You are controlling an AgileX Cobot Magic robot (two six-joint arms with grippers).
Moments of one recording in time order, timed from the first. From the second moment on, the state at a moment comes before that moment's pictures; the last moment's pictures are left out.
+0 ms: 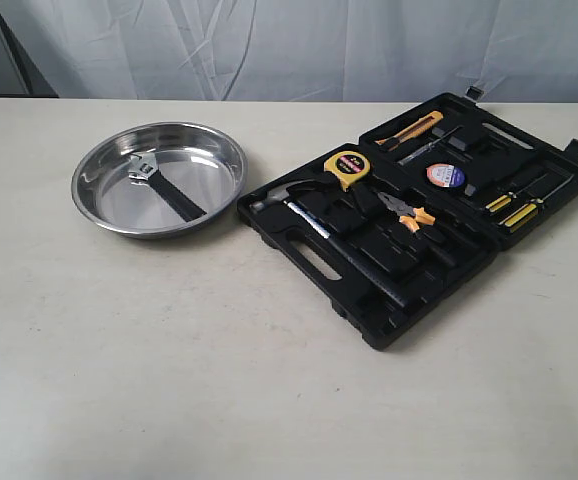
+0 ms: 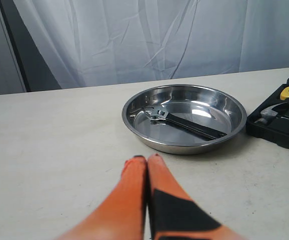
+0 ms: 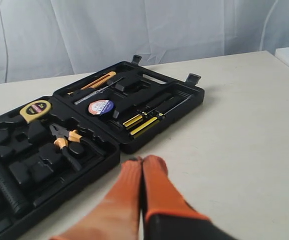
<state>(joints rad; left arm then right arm) -0.03 0.00 0.00 0.03 0.24 -0.02 -0.09 0.01 -0.09 0.14 0.45 -0.02</state>
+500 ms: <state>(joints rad) -0.03 0.00 0.00 0.03 0.24 -0.02 -0.09 0.01 -0.03 0.10 0.43 0.02</state>
